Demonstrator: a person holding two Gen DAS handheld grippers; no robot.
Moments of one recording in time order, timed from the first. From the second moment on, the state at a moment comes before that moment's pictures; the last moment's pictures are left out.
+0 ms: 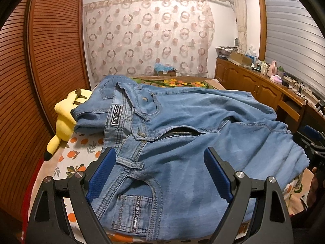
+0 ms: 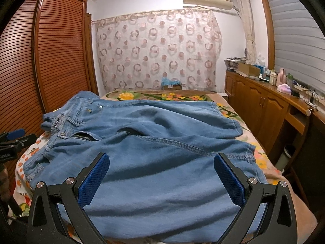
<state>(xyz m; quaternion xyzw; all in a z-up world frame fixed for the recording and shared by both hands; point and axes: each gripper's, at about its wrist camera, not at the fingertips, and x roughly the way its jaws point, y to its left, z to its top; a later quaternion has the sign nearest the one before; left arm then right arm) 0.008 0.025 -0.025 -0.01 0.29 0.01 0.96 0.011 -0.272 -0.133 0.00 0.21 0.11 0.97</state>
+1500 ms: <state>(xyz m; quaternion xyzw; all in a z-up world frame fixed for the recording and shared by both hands) -0.015 0.128 -0.105 -0.05 0.39 0.01 0.92 0.007 -0.305 -0.111 0.00 0.31 0.03 0.95</state>
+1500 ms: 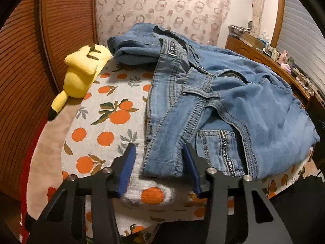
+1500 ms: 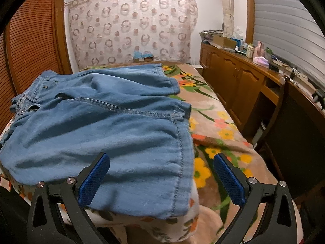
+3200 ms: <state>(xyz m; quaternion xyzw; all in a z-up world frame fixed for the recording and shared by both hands) 0.025 0.073 0.014 0.01 0.24 -0.03 0.97 0.015 -0.356 -0.094 0.07 0.34 0.10 0.93</state>
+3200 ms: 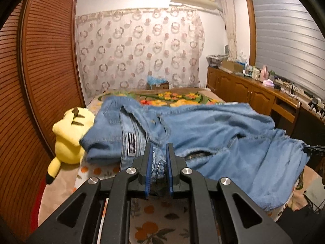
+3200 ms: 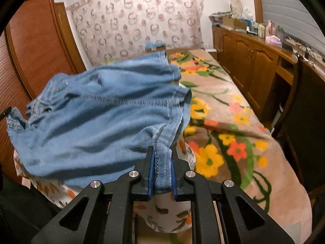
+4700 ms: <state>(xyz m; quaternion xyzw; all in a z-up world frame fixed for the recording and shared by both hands) -0.020 0.120 -0.096 -0.03 0.41 -0.06 0.91 0.058 -0.321 -0.067 0.04 0.28 0.13 0.95</state>
